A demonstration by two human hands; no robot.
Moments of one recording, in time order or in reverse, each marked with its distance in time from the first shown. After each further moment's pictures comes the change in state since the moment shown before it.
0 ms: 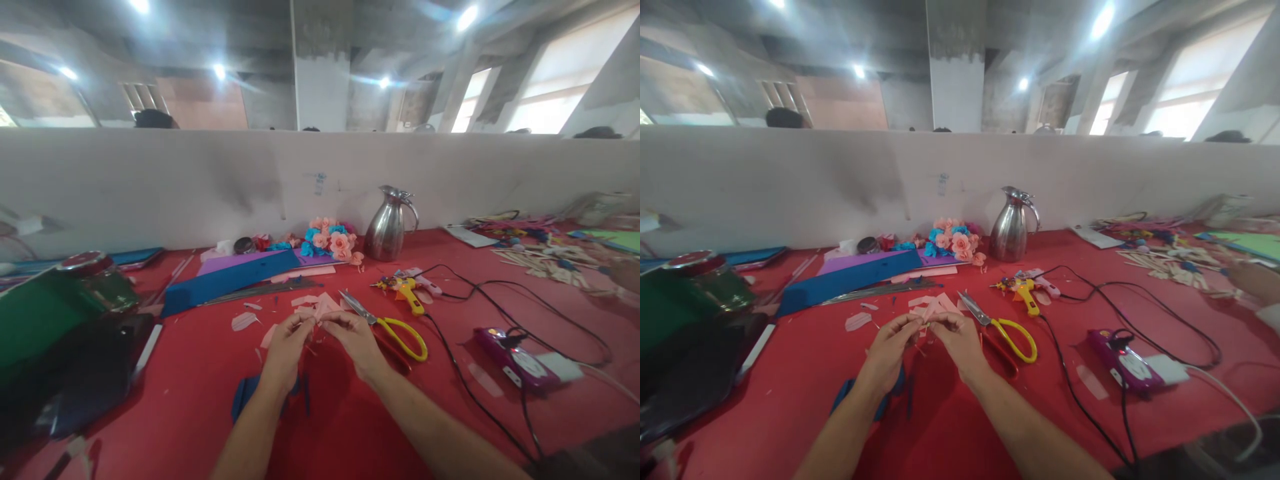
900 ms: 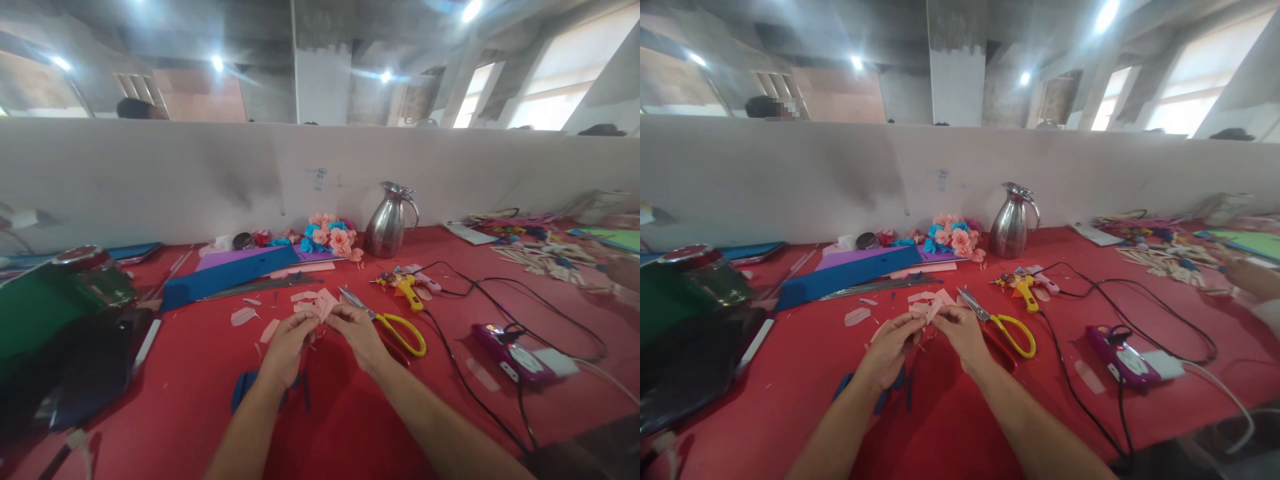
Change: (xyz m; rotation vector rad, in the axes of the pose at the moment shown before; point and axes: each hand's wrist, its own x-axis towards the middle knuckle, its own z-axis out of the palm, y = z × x) left_hand -0.007 0.011 0.006 -0.081 -0.103 -0.137; right_hand 0.003 -0.002 -0.006 0.005 -0.042 -0.008
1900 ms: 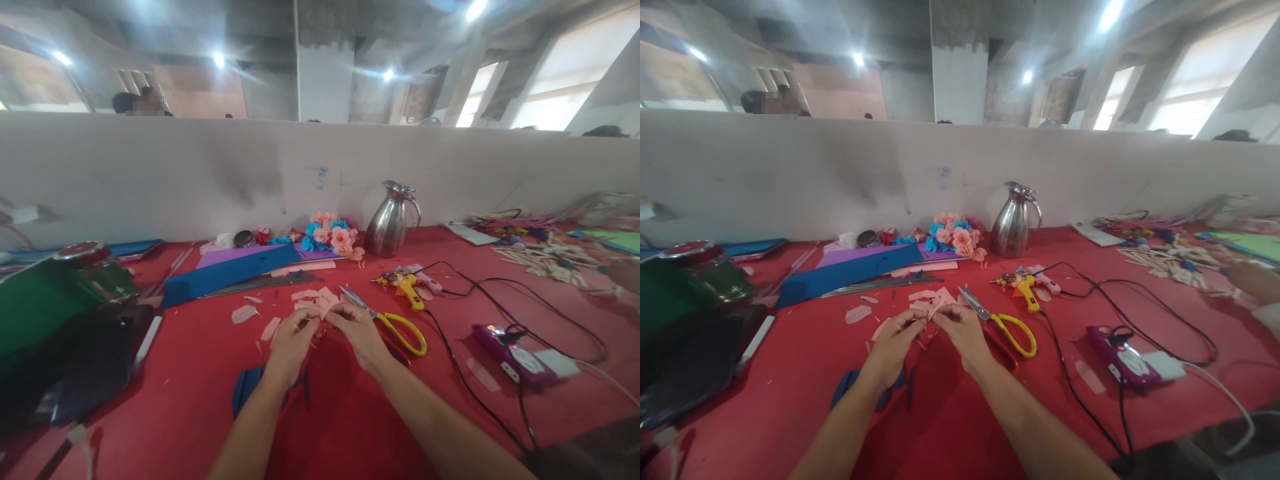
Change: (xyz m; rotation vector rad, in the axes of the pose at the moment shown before) left_hand 0.004 -0.008 -0.001 0.183 0.039 0.168; right_hand 0.000 0.002 -0.001 -0.014 0.058 0.030
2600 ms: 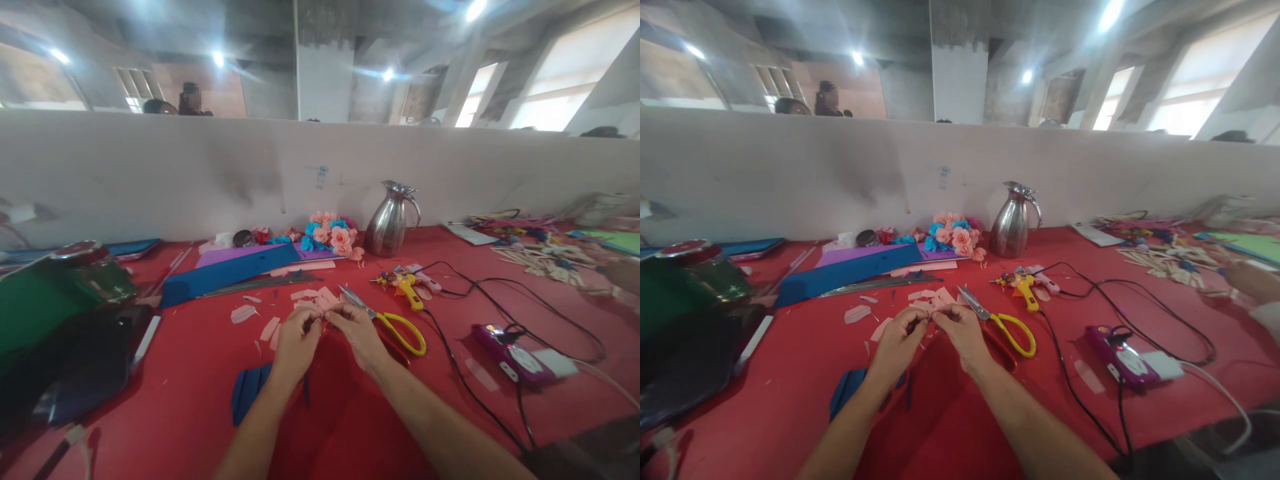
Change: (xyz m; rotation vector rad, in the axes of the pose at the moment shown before) left_hand 0.002 0.000 0.000 0.323 0.022 0.288; right_hand 0.000 0.001 0.001 0.056 0.005 0.013
